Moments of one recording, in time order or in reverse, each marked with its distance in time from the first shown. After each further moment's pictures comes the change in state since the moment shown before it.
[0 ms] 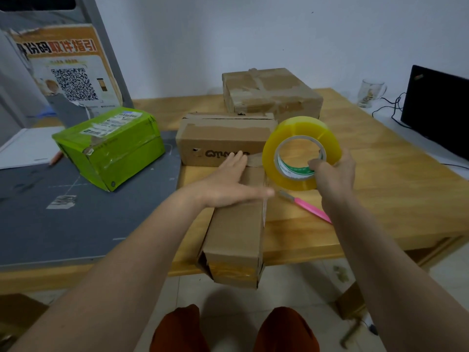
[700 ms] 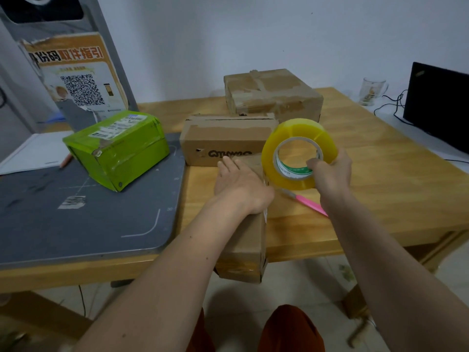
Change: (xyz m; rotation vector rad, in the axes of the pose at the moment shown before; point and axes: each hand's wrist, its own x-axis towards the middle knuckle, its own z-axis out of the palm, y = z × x) left_hand 0.000 0.040 0.033 0.324 0.187 -0.363; right_hand -0.003 0.002 0.000 0.008 -0.008 0.036
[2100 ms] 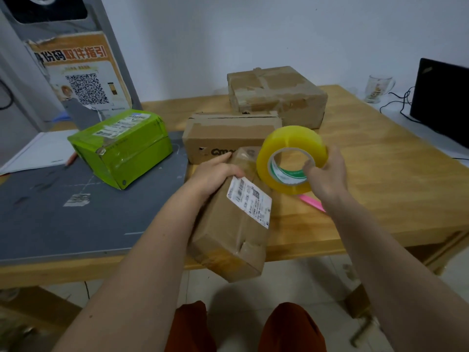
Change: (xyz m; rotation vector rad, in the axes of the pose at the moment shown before) left_hand 0.028 -0.061 -0.010 -0.931 -0.007 -0.014; right_hand 0.006 0.018 0.003 -0.178 -0.110 -0.141
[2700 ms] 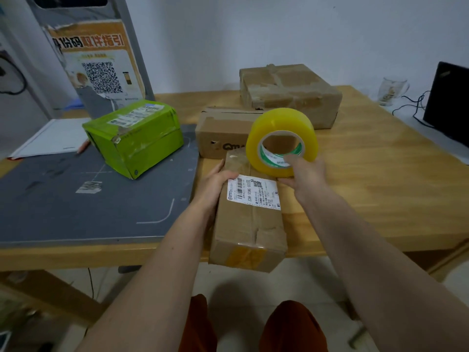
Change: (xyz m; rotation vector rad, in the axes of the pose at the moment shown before) left_hand 0.002 -0.055 -0.003 -0.464 -0.002 -0.001; right_hand -0.011 -0.021 0.059 0.485 -0.050 0.390
